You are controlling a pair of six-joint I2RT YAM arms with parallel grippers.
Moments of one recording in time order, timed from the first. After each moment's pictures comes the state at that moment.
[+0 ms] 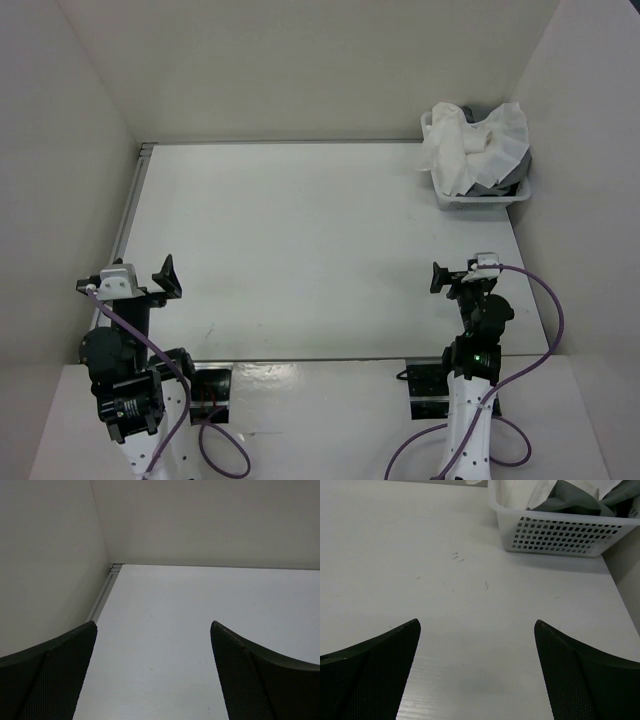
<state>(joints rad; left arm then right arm) 0.32 0.02 0.67 -0.48 0.17 0.00 -0.29 0.01 0.04 -0.07 -0.30 -0.06</state>
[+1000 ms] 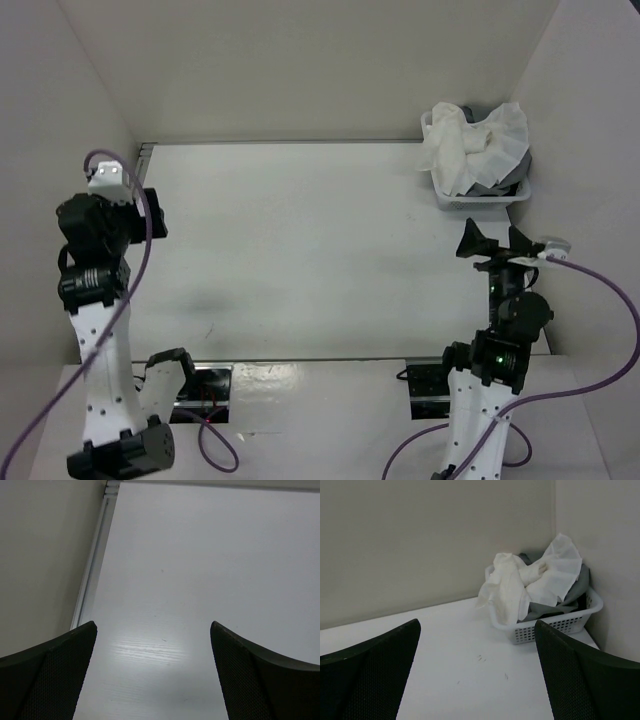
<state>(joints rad) 0.32 0.77 1.04 -0.59 0.15 0.08 -0.31 0.16 0.49 -0.03 -0.16 0.27</state>
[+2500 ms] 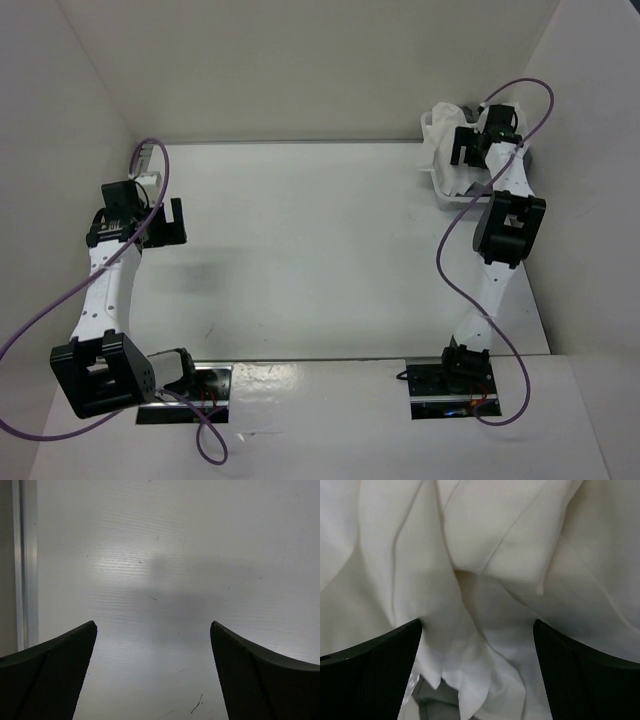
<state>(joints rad) 0.27 1.20 1.04 -0.66 0.10 0.07 -0.24 2.28 2.09 -0.59 -0.07 -0.07</state>
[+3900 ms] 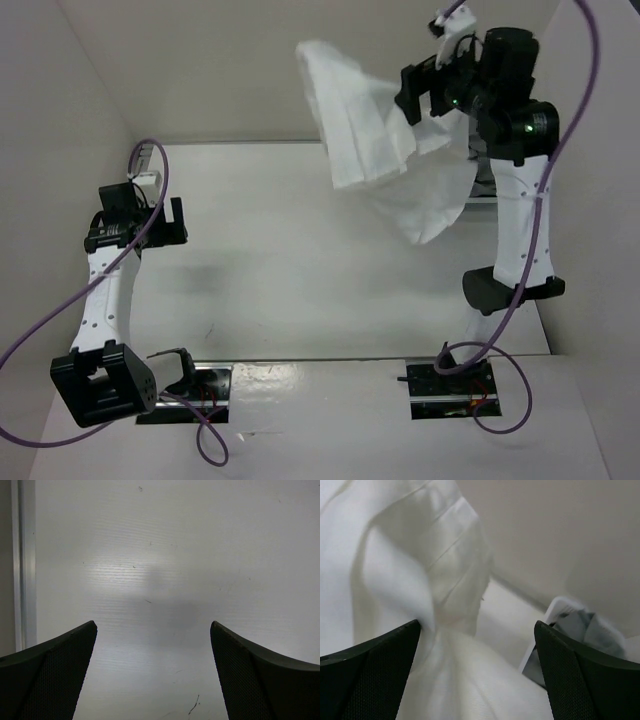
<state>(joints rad) 0.27 1.15 1.02 -0.65 0.13 0.08 0.19 1.80 2.64 -1.04 -0.25 -0.25</state>
